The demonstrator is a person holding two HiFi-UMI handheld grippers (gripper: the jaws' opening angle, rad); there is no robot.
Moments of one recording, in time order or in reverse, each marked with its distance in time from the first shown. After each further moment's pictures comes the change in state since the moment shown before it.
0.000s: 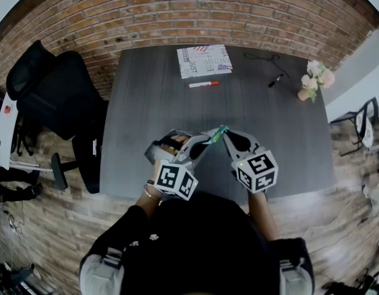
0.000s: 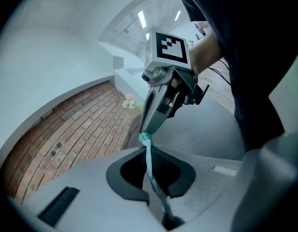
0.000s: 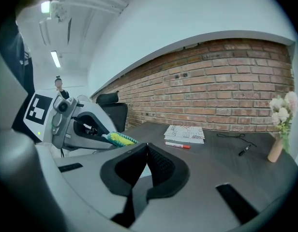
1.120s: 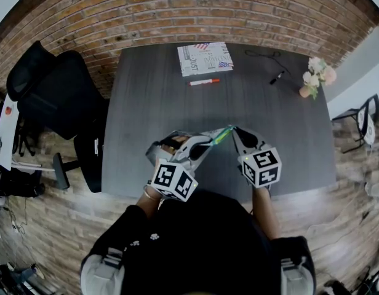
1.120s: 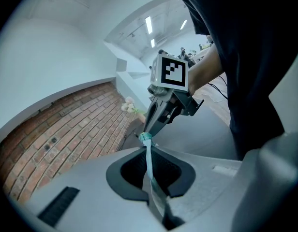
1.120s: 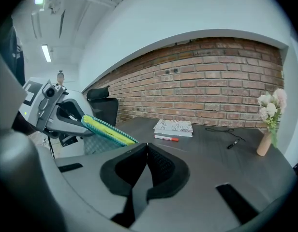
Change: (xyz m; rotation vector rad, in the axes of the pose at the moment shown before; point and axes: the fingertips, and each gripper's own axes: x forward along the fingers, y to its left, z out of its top) left arm -0.010 -0.004 0.011 -0.081 -0.063 -0.054; right arm -0.005 -0.030 -0.022 0.024 0.052 -0.097
